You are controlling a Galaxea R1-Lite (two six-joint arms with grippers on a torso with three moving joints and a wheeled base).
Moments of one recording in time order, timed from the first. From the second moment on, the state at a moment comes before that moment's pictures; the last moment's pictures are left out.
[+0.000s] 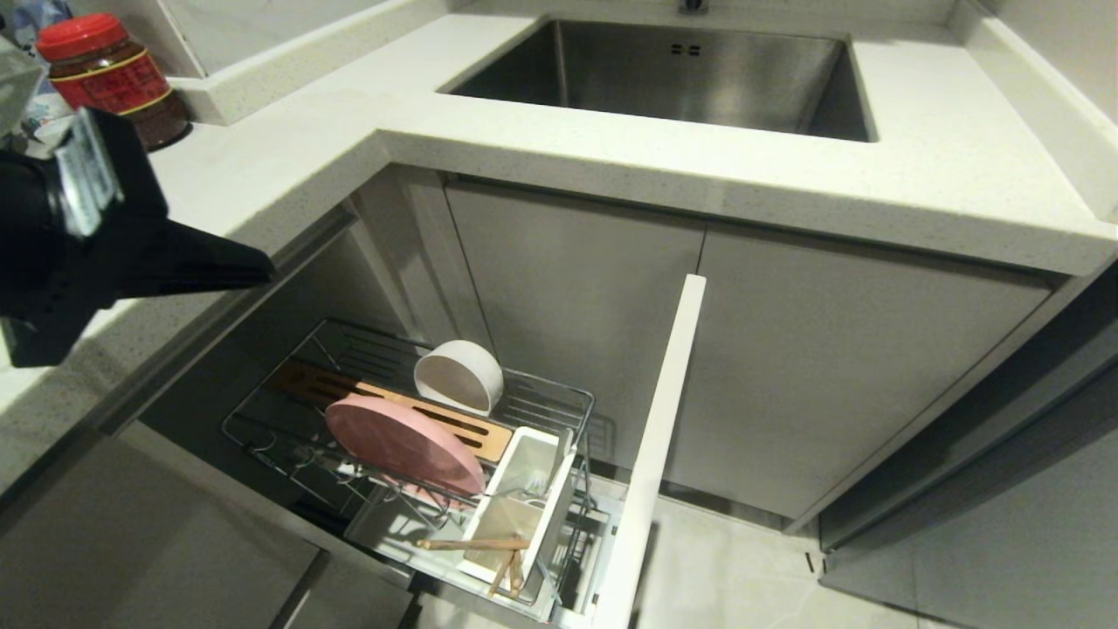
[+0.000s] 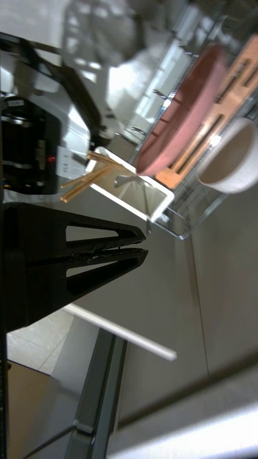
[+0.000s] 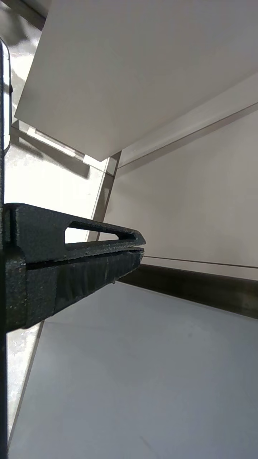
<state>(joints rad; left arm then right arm) -0.65 1.28 -1.55 0.77 0.31 -0.83 0.00 0.00 0.00 -0.08 0.00 0.02</state>
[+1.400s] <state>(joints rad) -0.60 1.72 -1.36 0.60 0.55 -1.04 0.00 0.00 0.00 -0.08 0.00 0.02</state>
